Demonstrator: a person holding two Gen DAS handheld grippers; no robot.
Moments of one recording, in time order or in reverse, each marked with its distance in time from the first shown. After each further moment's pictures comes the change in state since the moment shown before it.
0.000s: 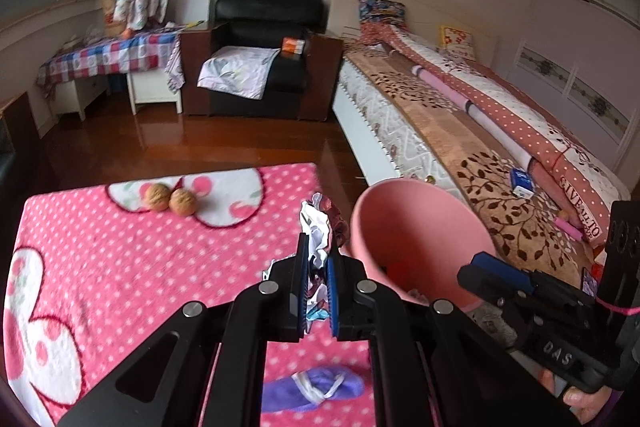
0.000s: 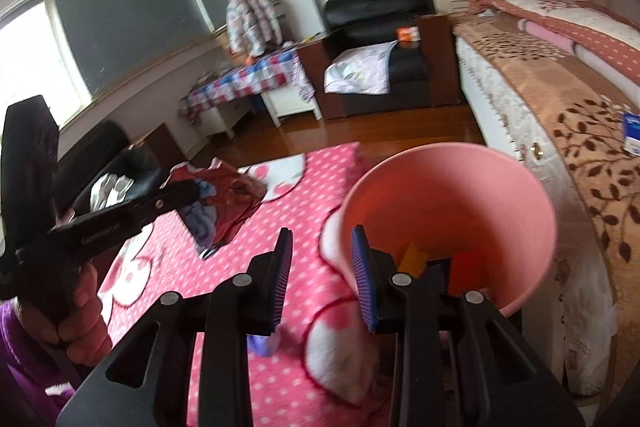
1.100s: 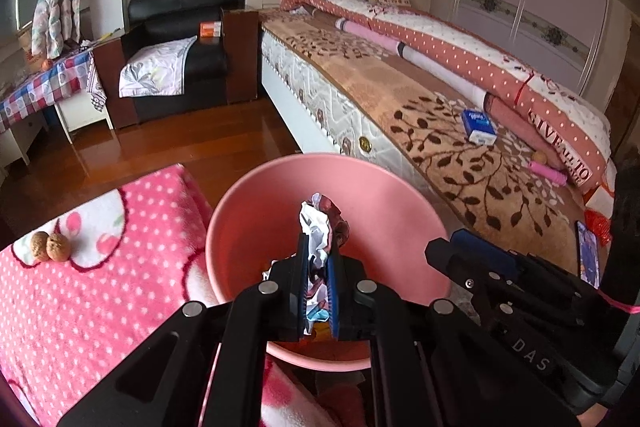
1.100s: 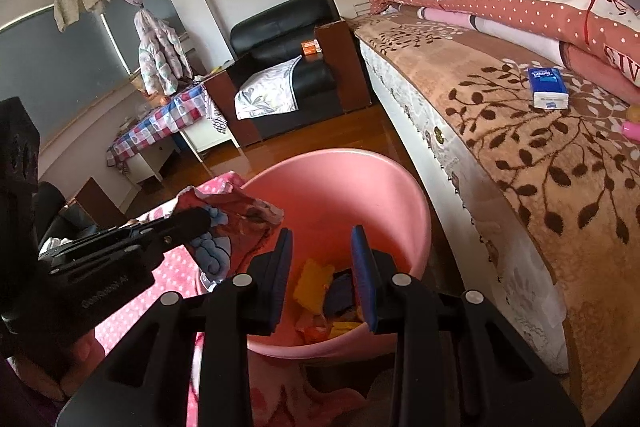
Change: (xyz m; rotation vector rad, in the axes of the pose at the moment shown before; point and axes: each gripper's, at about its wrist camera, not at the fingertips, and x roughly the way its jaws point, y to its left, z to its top) left arm 0.102 -0.115 0.003 0.210 0.121 -0.136; right arm -0.004 -0.099 -0.008 0.188 -0.065 -0.234
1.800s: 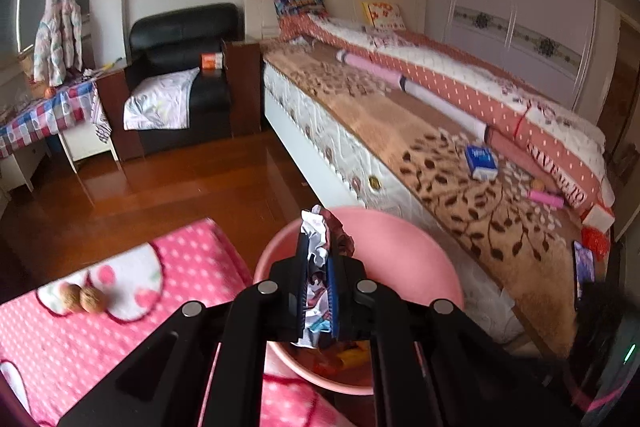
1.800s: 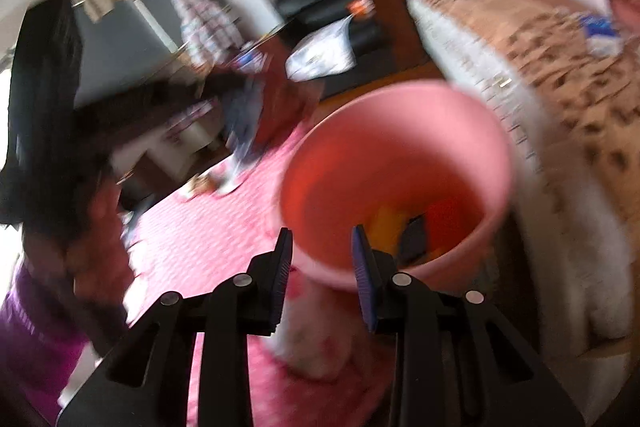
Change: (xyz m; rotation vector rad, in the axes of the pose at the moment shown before) left arm -0.041 0.034 0.044 0.030 -0.113 0.004; right arm 0.003 0.031 -0.033 0.020 0.178 0.270
